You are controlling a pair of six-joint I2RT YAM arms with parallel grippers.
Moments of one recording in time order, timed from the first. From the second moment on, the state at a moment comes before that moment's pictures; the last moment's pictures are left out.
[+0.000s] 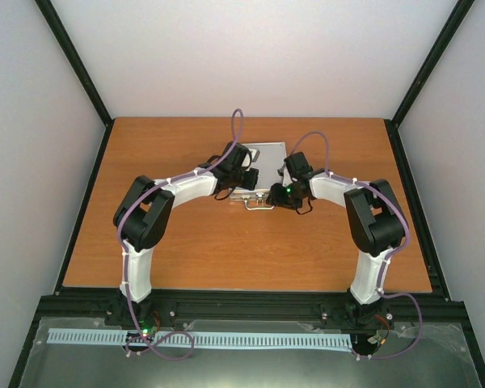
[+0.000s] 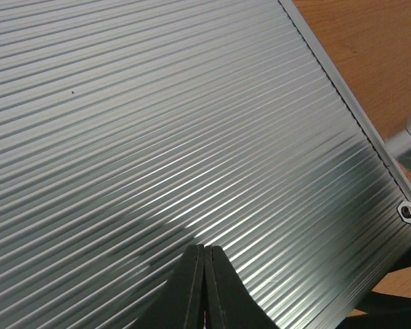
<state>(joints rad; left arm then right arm) -0.61 2.01 1.38 -0.18 0.13 -0.30 0.41 1.89 1.15 -0.41 -0.37 0.44</state>
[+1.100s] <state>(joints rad) -0.61 1.99 1.36 -0.16 0.14 -0.30 0.37 1.87 1.14 -0.41 -0.51 0.48</state>
